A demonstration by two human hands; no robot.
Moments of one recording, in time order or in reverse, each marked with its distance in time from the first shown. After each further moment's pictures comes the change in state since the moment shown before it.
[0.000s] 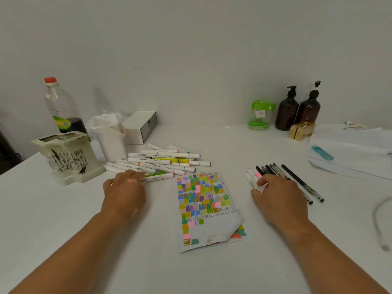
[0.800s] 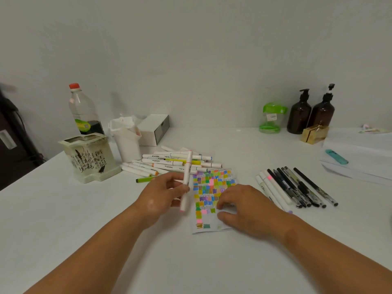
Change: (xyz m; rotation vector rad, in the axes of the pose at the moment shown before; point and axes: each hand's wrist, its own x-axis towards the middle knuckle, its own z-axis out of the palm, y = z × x) left_hand -0.027 0.045 -0.036 -1.267 -0.431 -0.177; right_hand -0.019 -0.057 0.008 0.147 -0.482 -0.679
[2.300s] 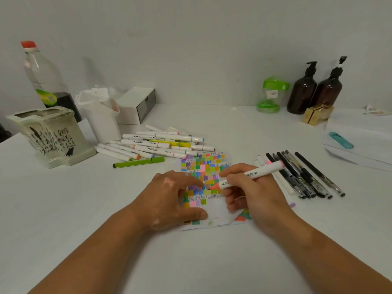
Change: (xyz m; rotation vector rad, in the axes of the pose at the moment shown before) left_hand 0.010 -0.018 0.029 0.938 -0.192 0.415; right_hand -0.002 -0.010 -0.006 1.189 0.256 0.424
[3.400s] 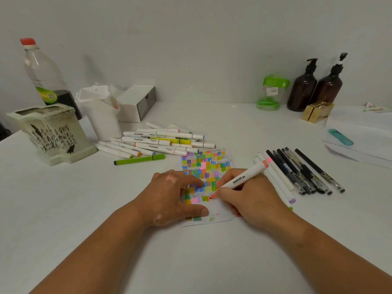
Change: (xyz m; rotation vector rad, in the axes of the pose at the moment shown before) left_hand 0.002 0.000 0.003 0.059 -0.127 -0.119; right_hand -0.001 0.006 0.004 -0.534 0.004 -0.009
